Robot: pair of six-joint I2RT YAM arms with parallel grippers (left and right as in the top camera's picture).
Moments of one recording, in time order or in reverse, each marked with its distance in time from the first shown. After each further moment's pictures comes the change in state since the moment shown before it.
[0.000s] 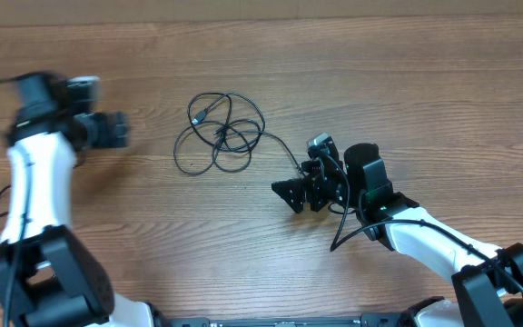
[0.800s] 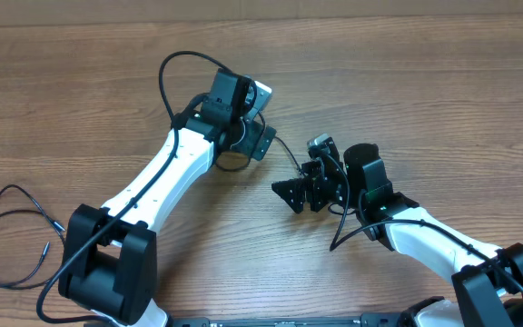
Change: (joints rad) left arm -0.636 0.080 0.001 0.108 -0.138 -0.180; right arm 0.000 0.000 0.000 -0.010 0.000 0.022
